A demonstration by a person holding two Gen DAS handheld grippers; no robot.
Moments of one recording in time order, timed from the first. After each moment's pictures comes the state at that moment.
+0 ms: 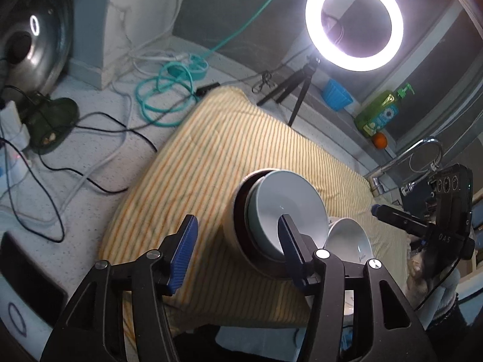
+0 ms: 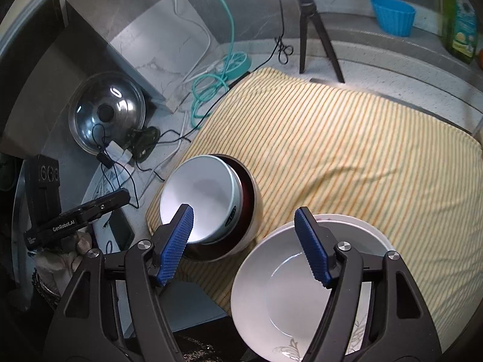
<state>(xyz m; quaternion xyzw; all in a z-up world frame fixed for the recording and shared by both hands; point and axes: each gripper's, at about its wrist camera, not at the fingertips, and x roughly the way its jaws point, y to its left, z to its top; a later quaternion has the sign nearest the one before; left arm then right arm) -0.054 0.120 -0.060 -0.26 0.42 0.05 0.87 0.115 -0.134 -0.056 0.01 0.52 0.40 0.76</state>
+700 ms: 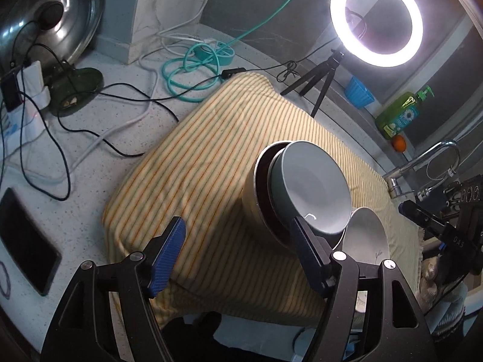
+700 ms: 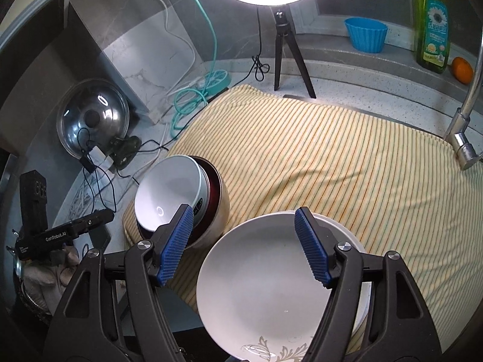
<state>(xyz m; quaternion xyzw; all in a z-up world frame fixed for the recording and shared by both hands) -0.071 0.107 -0.091 -0.28 0.43 0.10 0.85 0.099 -0.158 -0.060 -0.01 0.48 0.36 0.80</state>
